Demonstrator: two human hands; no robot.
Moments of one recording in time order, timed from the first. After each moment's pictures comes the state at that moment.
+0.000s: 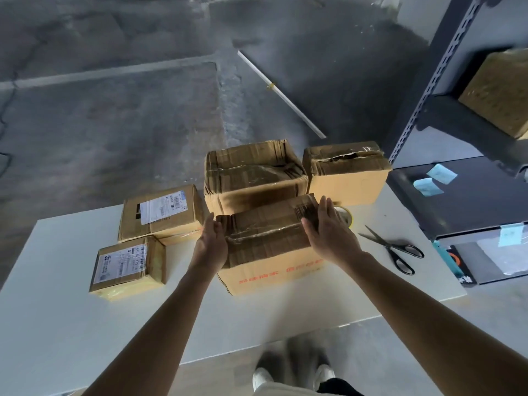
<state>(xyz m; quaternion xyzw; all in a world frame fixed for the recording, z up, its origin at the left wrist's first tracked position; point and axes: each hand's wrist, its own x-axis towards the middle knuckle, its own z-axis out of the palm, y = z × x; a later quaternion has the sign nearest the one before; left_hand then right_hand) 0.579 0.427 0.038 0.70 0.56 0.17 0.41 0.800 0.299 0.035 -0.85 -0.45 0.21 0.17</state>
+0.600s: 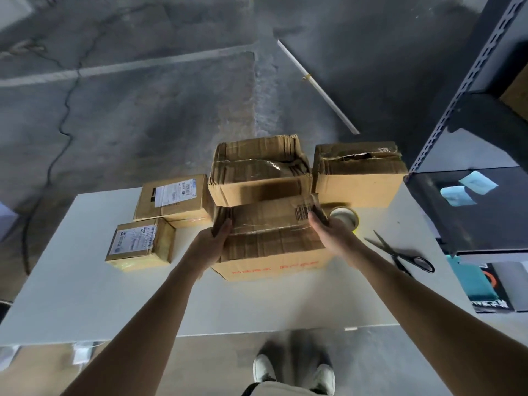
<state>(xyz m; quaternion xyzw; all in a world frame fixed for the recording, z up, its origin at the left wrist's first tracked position) 0.578 0.398 0.048 0.62 0.62 0.09 0.47 0.840 0.292 0.034 -0.75 -0.41 0.42 0.31</state>
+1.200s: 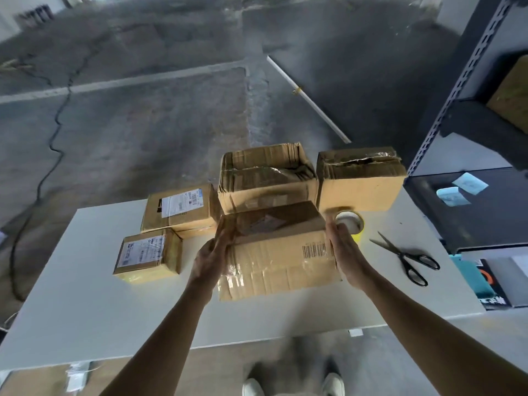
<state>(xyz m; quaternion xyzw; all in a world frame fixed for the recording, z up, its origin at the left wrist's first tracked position) 0.548 0.384 0.043 0.57 0.59 0.22 0.53 0.797 0.271 0.026 -0.66 -0.29 0.45 0.53</state>
